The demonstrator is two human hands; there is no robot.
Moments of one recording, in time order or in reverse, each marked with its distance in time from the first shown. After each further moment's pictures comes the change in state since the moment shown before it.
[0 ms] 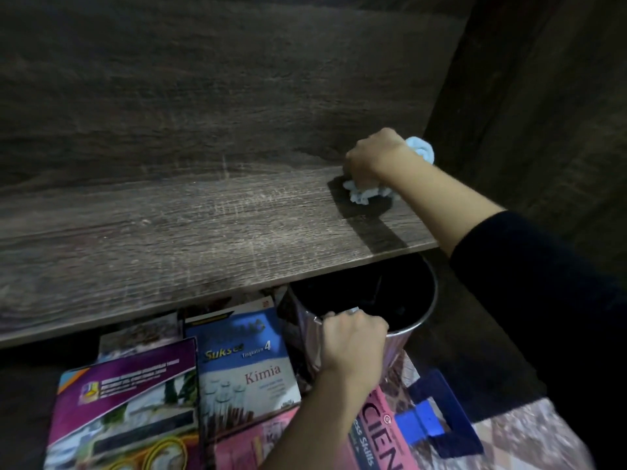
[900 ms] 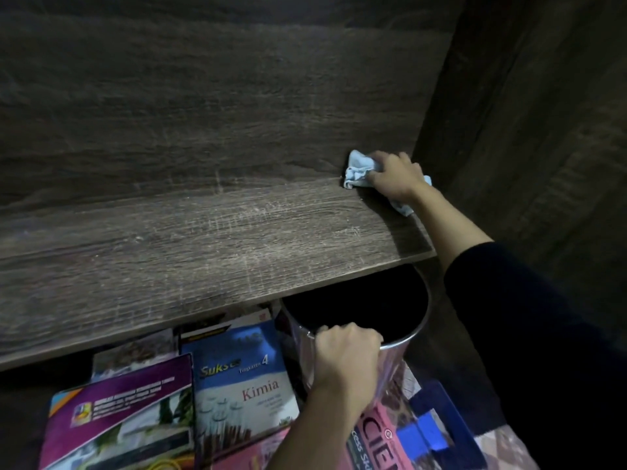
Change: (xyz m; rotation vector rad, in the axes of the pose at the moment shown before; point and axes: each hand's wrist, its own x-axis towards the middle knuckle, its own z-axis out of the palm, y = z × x) left_hand -0.001 -0.003 -0.006 -0.036 -0.059 -0.028; right_hand 0.003 0.028 0.067 0.924 0.180 0.318
